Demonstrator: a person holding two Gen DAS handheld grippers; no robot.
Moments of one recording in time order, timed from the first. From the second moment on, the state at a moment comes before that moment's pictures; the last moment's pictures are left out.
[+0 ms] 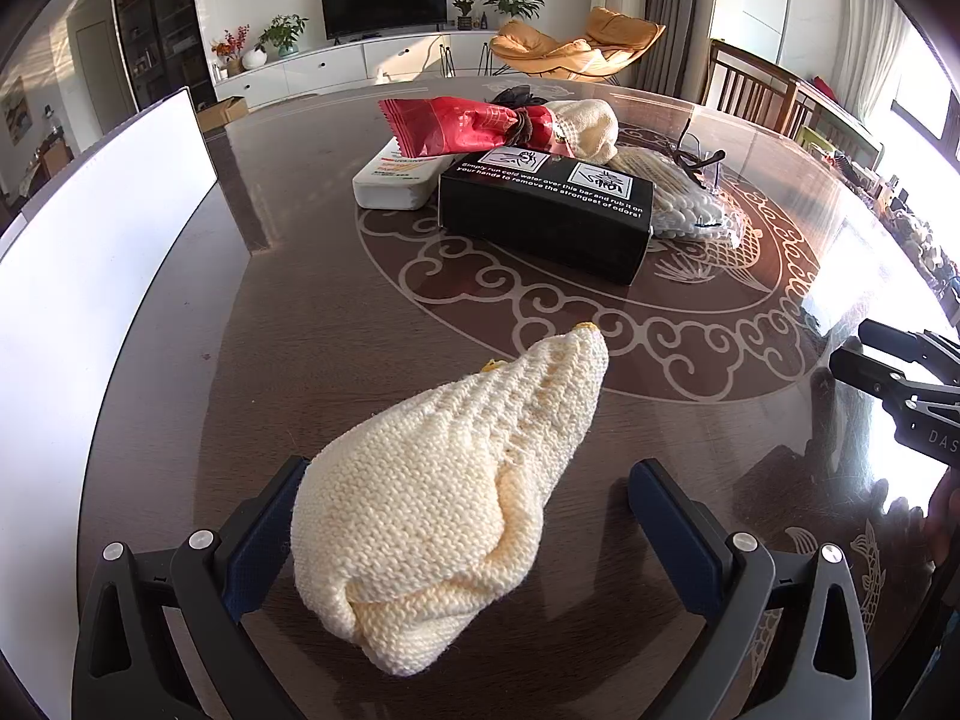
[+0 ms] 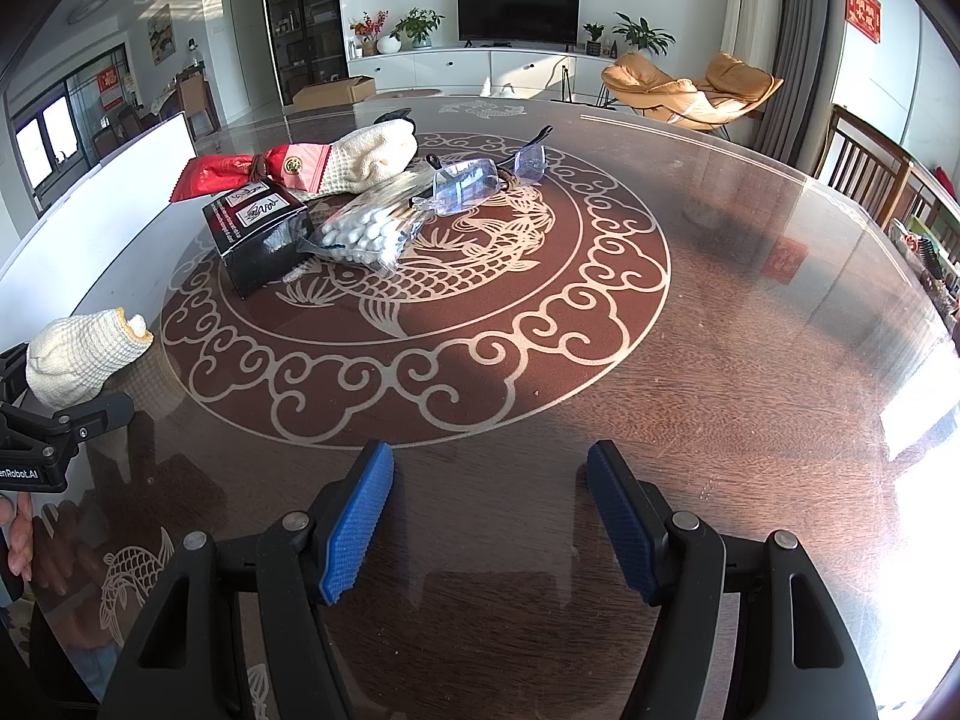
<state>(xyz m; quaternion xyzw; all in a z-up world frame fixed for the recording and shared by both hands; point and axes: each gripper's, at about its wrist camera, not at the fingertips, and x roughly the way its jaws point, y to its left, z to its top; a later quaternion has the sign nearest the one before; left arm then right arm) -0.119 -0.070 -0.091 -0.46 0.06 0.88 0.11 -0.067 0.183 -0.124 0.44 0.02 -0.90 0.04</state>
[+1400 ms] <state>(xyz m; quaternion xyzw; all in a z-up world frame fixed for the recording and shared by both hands) -0.119 -0.068 -0.091 -0.46 0.06 0.88 0.11 -0.209 0.209 -0.109 0.49 -0.05 -0.87 0.05</state>
